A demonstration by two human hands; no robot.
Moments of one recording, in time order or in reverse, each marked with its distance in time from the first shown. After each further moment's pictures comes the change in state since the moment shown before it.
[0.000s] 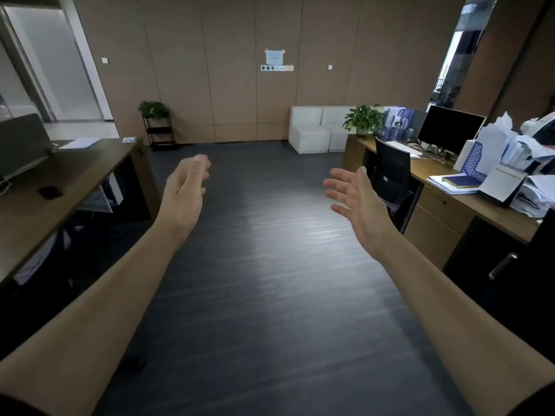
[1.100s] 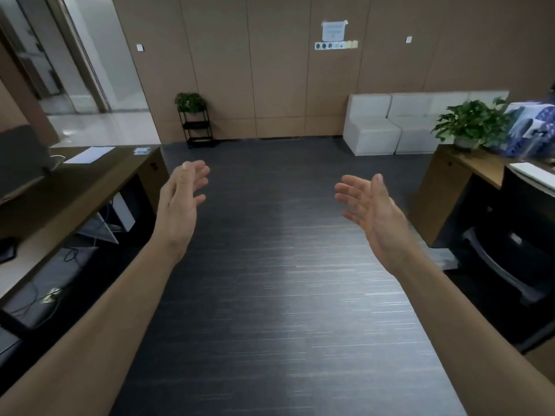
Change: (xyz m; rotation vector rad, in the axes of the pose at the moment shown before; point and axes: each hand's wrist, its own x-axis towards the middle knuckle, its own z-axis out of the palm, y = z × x) left_hand 0.634 -0.280 0.123 0.023 0.192 -0.125; right_hand 0.725 0.203 0.054 0.129 -0.112 0.111
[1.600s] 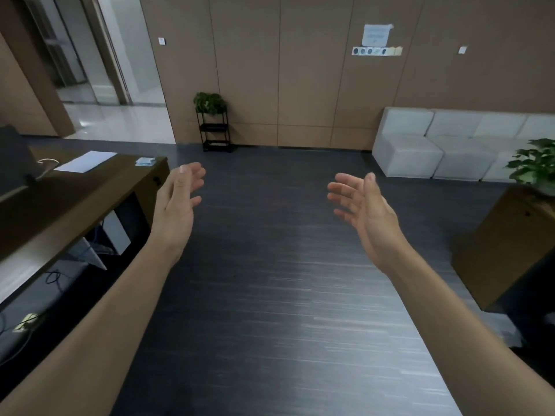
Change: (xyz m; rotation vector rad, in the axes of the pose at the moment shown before) left_hand 0.352 -0.135 0.010 0.036 0.134 0.000; right_hand 0.389 0.065 0.113 -0.018 -0.124 -0.027
